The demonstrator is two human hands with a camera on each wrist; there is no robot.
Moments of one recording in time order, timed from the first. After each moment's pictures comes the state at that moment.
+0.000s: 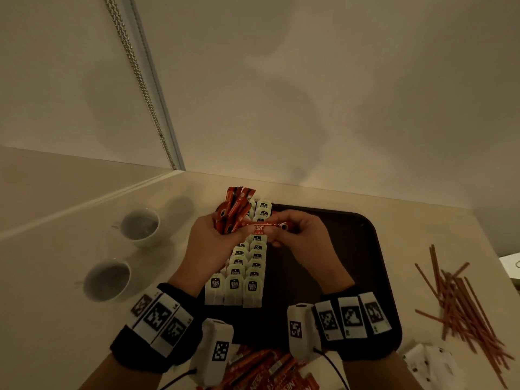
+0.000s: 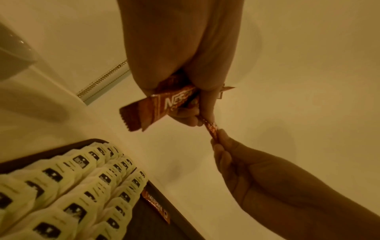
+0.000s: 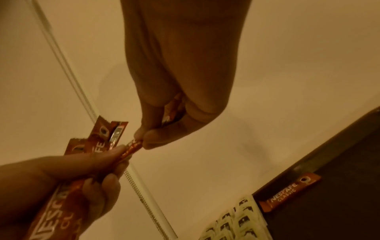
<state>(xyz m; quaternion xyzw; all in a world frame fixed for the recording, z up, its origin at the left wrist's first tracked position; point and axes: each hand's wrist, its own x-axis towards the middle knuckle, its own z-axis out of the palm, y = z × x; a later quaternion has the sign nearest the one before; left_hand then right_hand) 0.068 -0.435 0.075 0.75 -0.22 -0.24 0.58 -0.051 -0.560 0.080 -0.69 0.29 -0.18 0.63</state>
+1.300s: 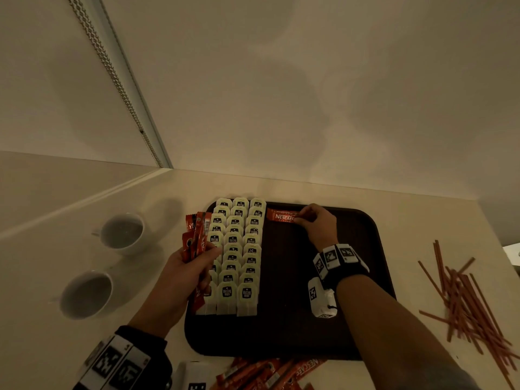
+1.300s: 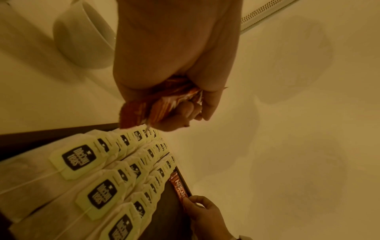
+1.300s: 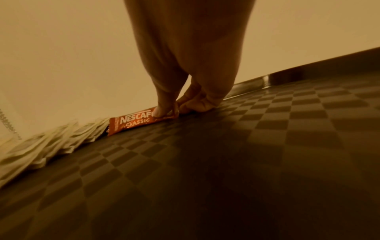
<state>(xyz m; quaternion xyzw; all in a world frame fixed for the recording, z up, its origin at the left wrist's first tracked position) 0.070 -0.411 0.045 0.67 -0.03 -0.44 0.60 -0.041 -0.674 -0.043 -0.74 0.49 -0.15 0.43</state>
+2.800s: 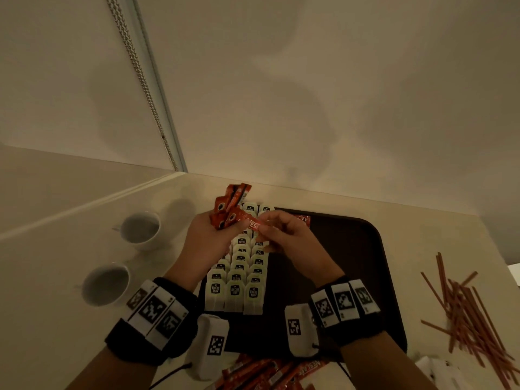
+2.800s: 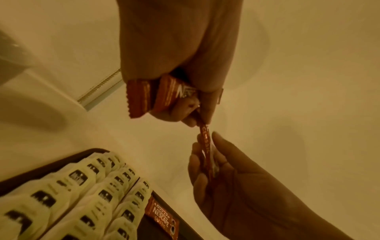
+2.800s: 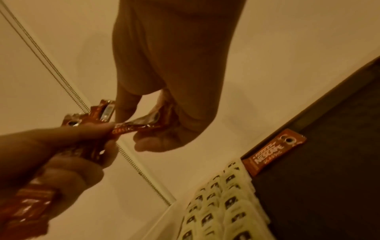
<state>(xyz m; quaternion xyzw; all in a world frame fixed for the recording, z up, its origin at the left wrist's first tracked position) 0.083 -0.443 0.074 0.74 -0.18 -0.28 0.59 -0.031 -0.575 0.053 -0.62 0.24 -0.10 0.74</state>
